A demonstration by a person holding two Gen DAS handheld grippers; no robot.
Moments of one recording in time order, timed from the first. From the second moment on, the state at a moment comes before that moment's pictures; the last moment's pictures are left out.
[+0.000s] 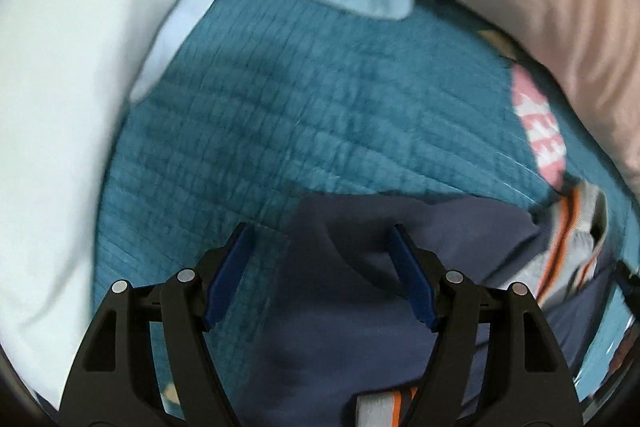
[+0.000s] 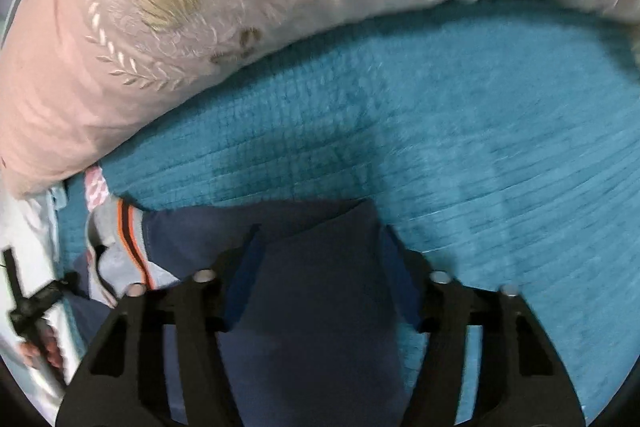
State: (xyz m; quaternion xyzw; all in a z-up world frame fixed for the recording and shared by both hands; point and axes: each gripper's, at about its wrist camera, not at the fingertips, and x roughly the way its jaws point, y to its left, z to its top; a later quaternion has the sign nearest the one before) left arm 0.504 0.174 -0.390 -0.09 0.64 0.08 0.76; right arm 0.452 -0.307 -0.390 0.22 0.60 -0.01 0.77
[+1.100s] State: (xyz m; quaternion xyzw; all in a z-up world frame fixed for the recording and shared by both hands) left arm 0.450 0.157 -0.290 -0.10 0.57 0.02 0.81; right arm 0.390 -0.320 -0.287 0.21 0.53 -0.04 0.82
